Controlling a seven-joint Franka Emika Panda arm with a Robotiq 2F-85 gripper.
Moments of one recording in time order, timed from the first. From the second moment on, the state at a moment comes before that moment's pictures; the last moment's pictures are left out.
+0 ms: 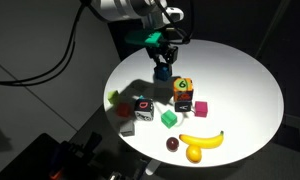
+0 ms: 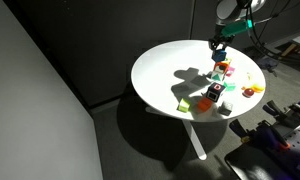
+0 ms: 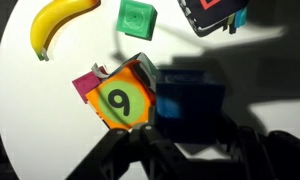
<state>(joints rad) 0.04 0.51 -0.12 -1.91 -0.09 2.40 0.21</state>
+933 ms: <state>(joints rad) 0.04 0.50 -0.22 -1.96 -0.09 2.51 0.38</state>
